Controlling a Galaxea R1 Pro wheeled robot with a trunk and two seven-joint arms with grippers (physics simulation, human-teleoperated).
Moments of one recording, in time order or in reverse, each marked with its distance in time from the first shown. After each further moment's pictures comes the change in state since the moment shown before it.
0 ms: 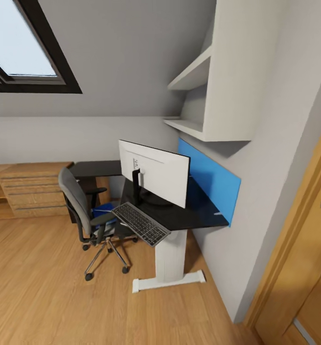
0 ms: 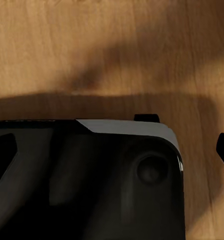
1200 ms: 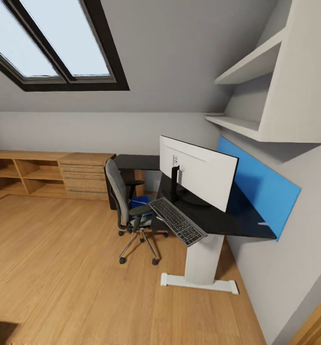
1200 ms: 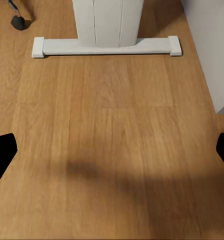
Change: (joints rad) left arm -0.001 -0.015 0.001 -0.435 0.294 -0.435 0.004; right arm -0.027 0.030 -0.002 -0.282 0.002 -0.219 -0.179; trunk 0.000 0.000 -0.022
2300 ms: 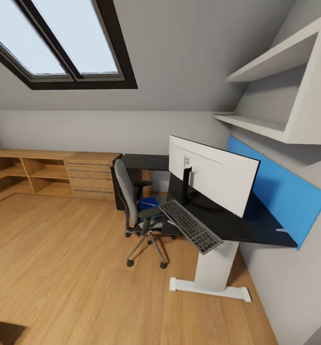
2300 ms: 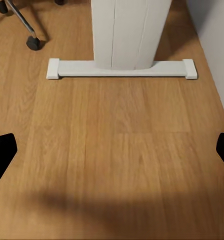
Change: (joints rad) left arm 0.000 0.056 -0.010 0.077 -0.020 -0.002 -0.018; right arm -0.031 -0.011 0.002 0.001 -0.002 -0.022 -0.009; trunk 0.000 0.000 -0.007
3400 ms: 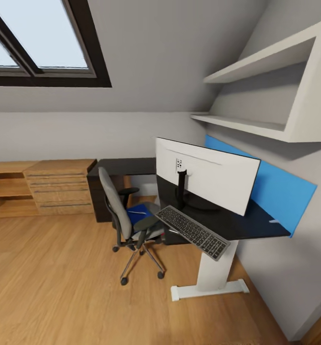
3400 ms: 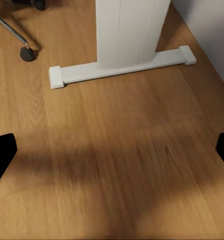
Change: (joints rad) left arm 0.000 0.000 0.000 0.001 -0.001 -0.001 0.001; right arm 0.000 -0.001 -0.001 0.013 0.001 0.000 0.001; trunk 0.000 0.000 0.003
